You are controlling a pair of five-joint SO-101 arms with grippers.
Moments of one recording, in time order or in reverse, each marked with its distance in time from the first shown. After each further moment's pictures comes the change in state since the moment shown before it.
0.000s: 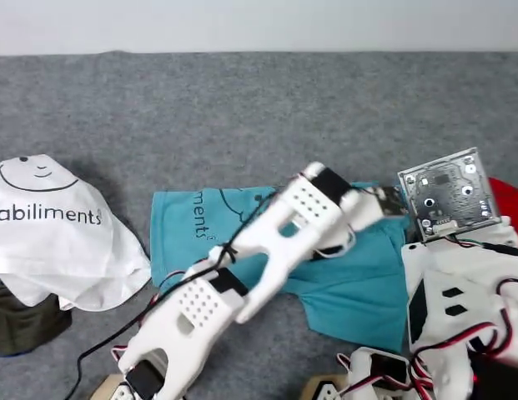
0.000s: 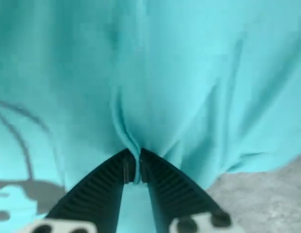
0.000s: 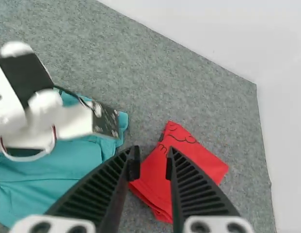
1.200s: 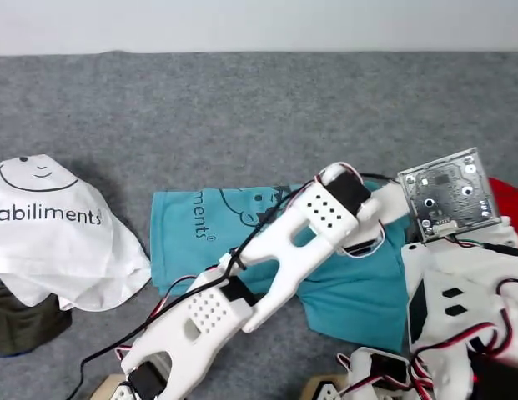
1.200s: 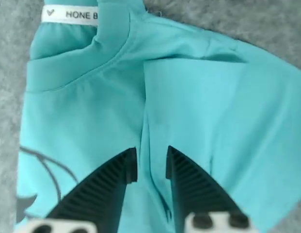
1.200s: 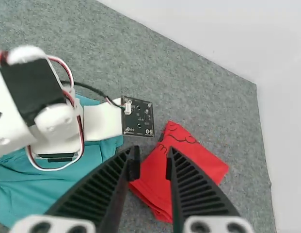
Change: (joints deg) left arm 3.3 2.0 -11.8 -6.6 5.6; right arm 0.0 0.0 0.0 0.0 0.0
